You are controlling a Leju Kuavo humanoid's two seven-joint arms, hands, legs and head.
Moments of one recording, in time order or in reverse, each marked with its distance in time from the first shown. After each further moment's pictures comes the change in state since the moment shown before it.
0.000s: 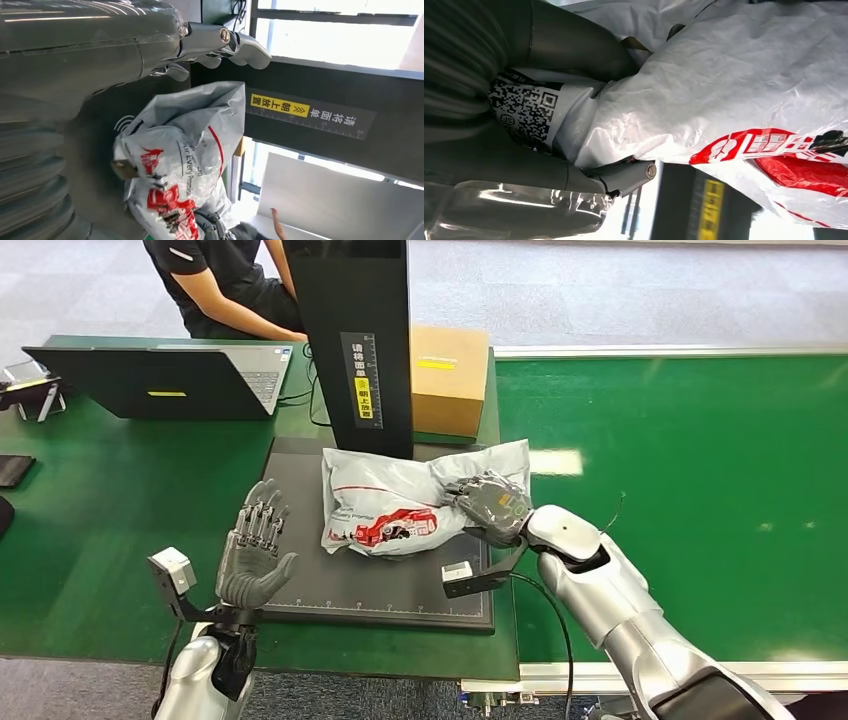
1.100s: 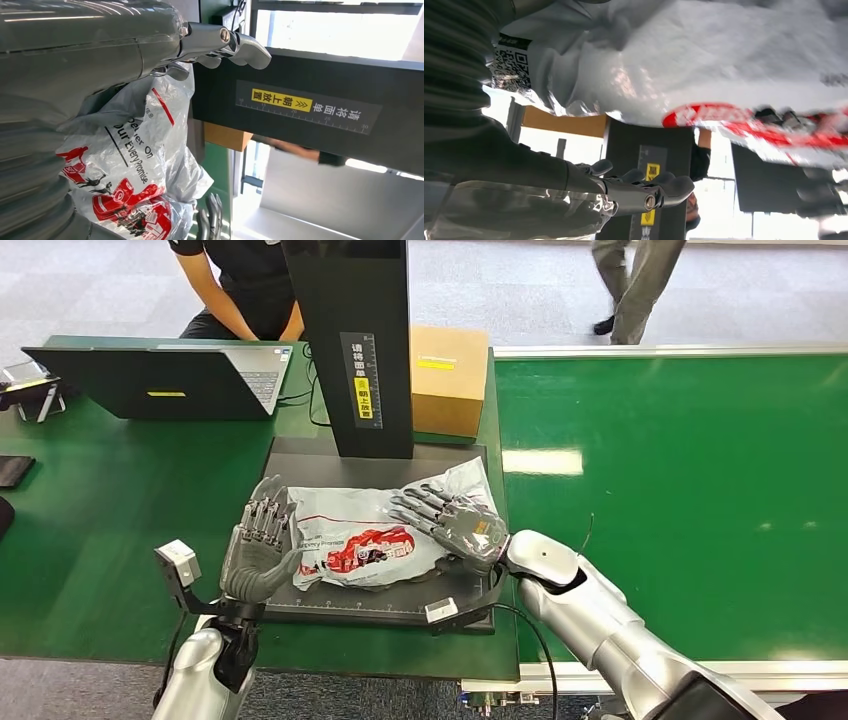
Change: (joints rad) left arm -0.039 0.020 -0.022 0.053 0.013 -0.011 -0.010; right arm 0.019 -0.004 0.212 0.014 -0.207 -0.158 -0.036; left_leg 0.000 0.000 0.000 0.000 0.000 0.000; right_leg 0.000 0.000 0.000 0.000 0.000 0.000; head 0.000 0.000
